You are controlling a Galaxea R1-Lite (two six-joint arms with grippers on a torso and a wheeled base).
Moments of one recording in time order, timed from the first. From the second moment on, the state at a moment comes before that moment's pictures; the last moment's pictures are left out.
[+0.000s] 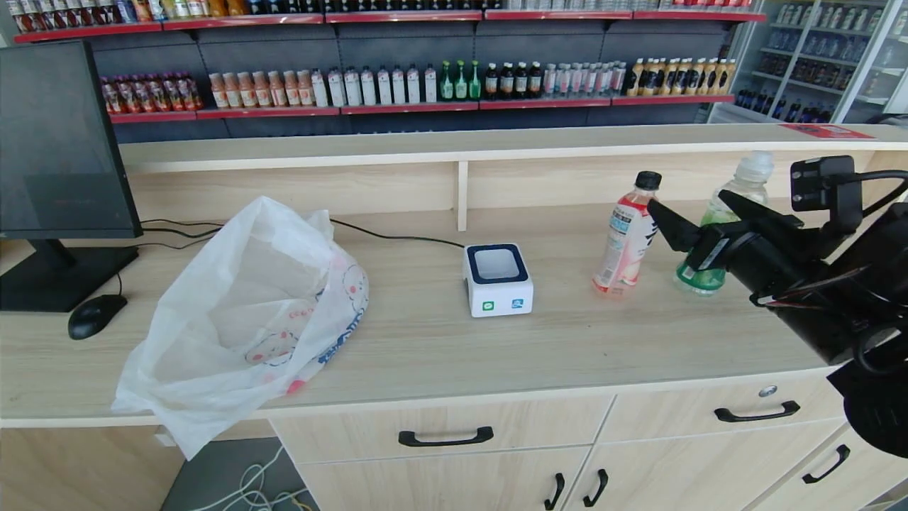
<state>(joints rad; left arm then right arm) 0.00 0.00 0.00 -0.01 0.00 -0.02 0.18 1.76 -0.62 -1.40 0.05 -0.02</state>
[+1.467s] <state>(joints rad) 0.00 0.00 0.00 -0.01 0.00 -0.02 0.12 2.12 -0.87 -1.43 0.16 -0.03</state>
